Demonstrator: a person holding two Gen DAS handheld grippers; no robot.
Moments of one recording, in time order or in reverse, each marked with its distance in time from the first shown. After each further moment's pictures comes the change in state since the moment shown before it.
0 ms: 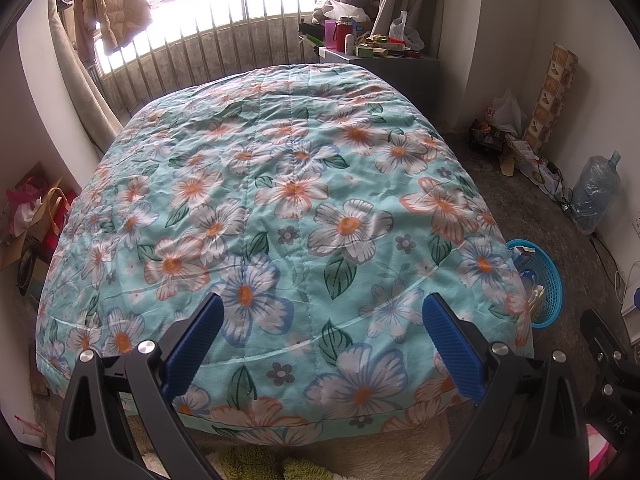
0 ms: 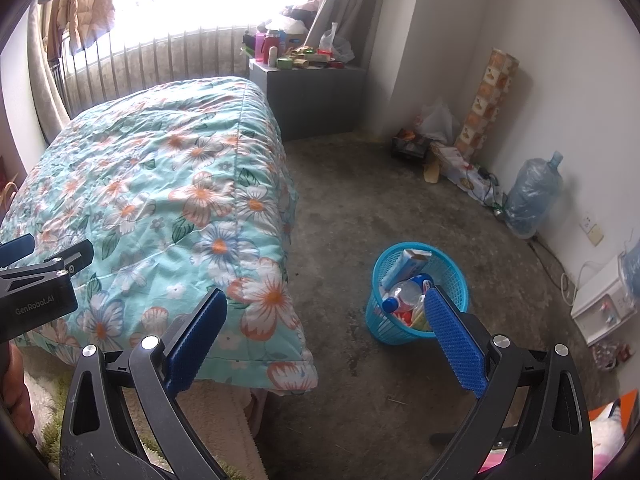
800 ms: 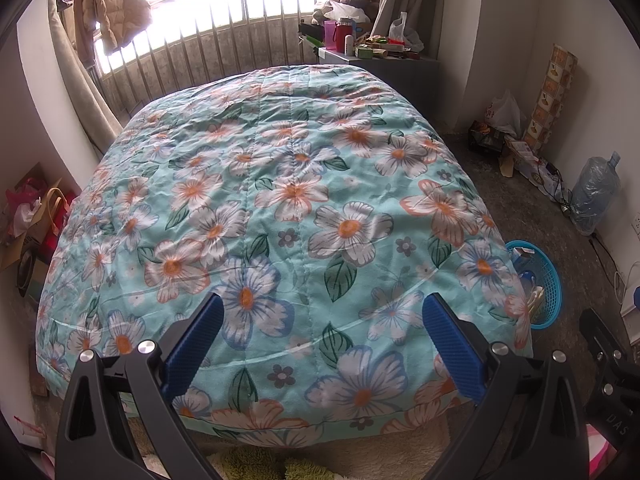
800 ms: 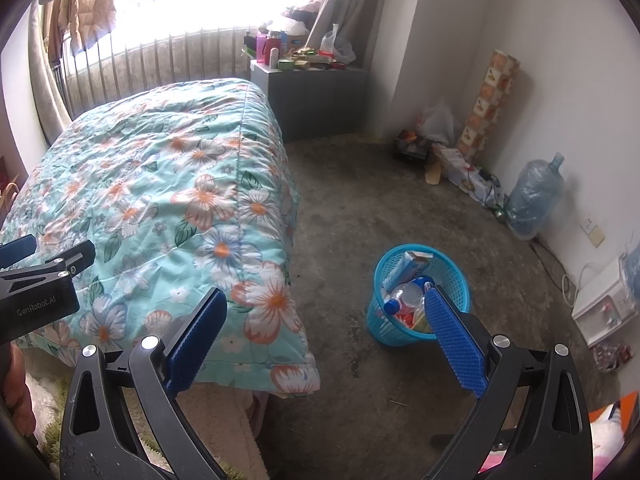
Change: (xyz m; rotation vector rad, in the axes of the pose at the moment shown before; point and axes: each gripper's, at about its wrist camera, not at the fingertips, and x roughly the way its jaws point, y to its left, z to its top) left arm 0.000 0.000 0.001 0.002 0.002 0.001; right arm 0.001 0.003 0.000 0.002 -0.002 0.000
